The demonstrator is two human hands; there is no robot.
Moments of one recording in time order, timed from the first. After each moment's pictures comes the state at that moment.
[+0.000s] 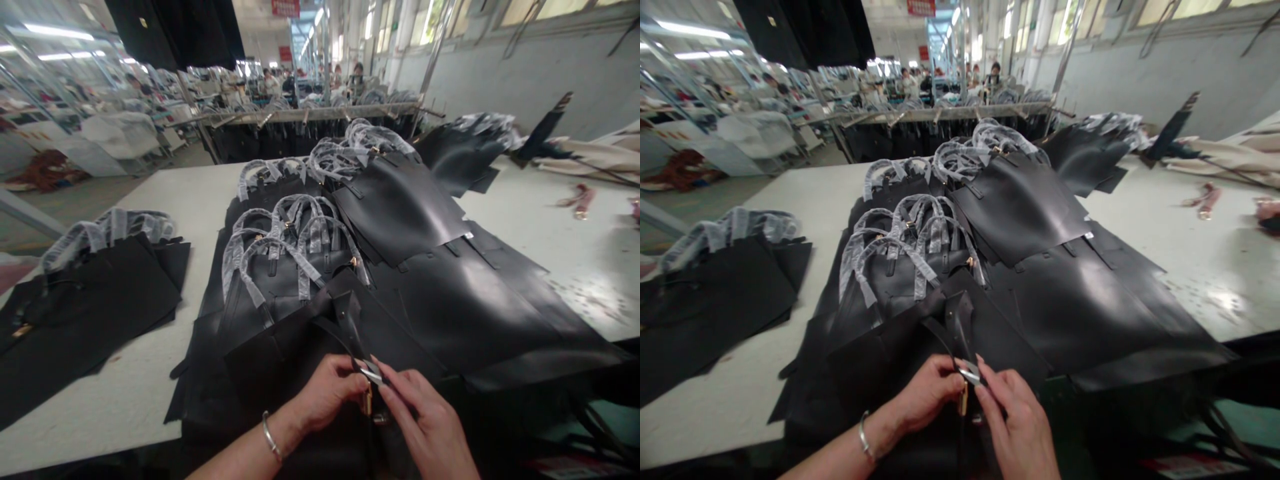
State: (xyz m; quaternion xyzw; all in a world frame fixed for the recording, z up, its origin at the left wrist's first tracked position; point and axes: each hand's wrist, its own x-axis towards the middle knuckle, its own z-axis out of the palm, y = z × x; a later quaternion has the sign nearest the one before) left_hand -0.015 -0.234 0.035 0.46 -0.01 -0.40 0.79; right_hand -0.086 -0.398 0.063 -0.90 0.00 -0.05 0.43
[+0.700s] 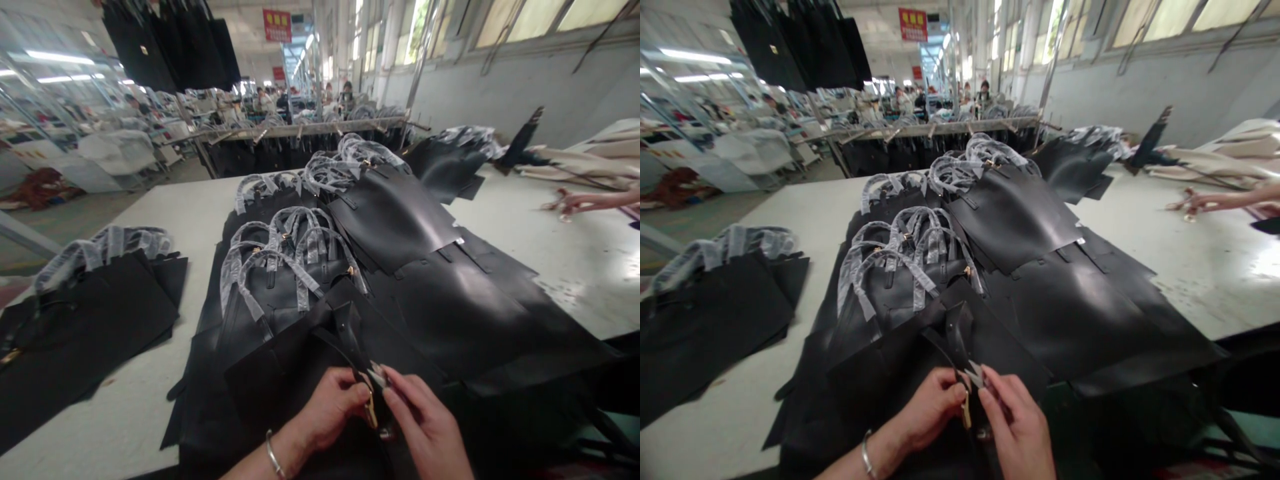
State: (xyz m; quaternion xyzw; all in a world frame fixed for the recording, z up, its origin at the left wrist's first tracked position) left_hand -0.019 -0.237 0.031 0.45 0.00 -0.38 0.81; right_hand -0.084 -0.392 0.054 -0.84 0.08 -0.08 0.53
